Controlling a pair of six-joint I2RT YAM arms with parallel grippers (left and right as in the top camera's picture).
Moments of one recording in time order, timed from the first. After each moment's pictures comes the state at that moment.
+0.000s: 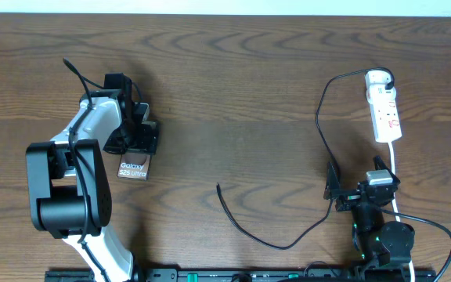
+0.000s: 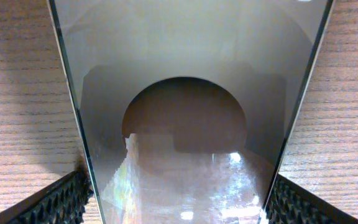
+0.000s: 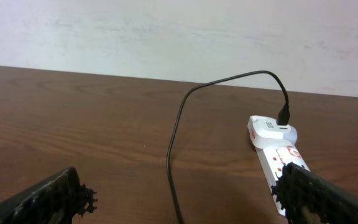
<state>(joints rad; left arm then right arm) 0.05 1.93 1.21 -0.85 0.02 0.15 0.03 0.01 0.01 -0.07 -0.08 -0.03</state>
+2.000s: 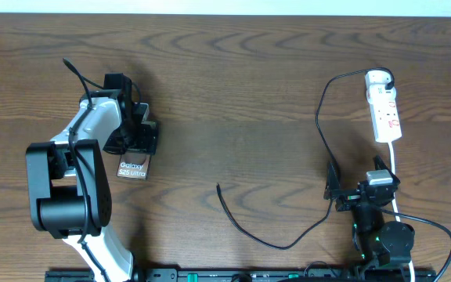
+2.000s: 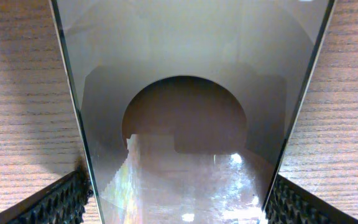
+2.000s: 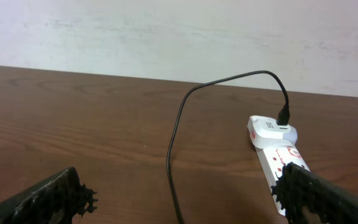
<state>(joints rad) 0.05 1.93 1.21 -0.84 0.02 0.15 0.03 0.01 0.01 -0.07 -0.08 -0.03</state>
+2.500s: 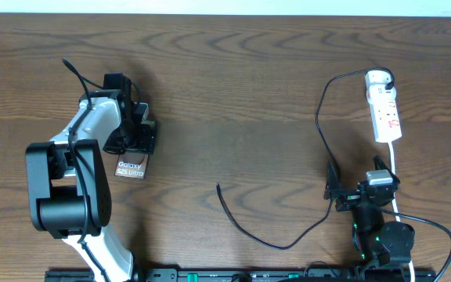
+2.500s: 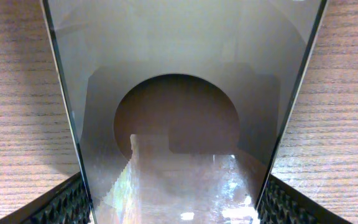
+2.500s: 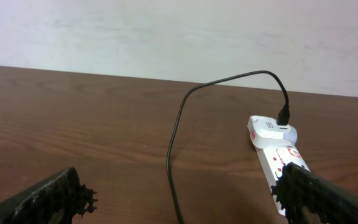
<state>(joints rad) 0.05 1.93 1.21 -0.84 0.02 0.15 0.03 0.01 0.01 -0.07 -0.08 -0.03</state>
